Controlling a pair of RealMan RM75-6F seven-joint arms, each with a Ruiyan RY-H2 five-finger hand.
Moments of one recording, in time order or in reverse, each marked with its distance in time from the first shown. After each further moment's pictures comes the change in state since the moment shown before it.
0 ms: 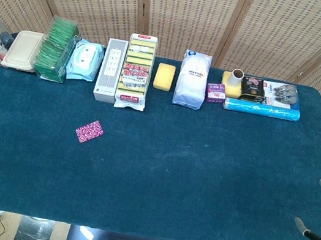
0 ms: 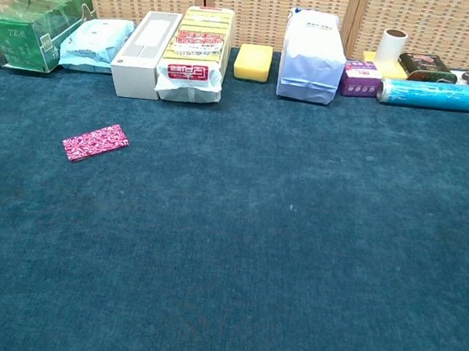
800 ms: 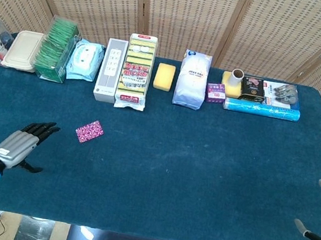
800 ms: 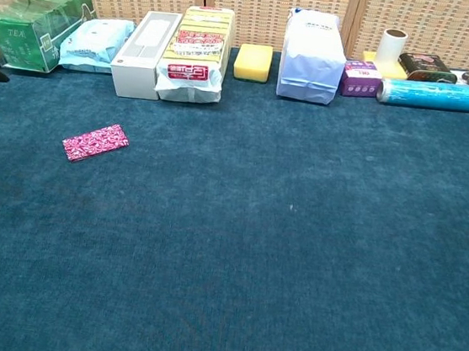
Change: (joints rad) left arm -0.344 0.021 -0.011 -0.089 -0.099 -0.605 -0.026; right arm 0.009 0.040 -0.011 -0.022 0.024 -0.052 0.047
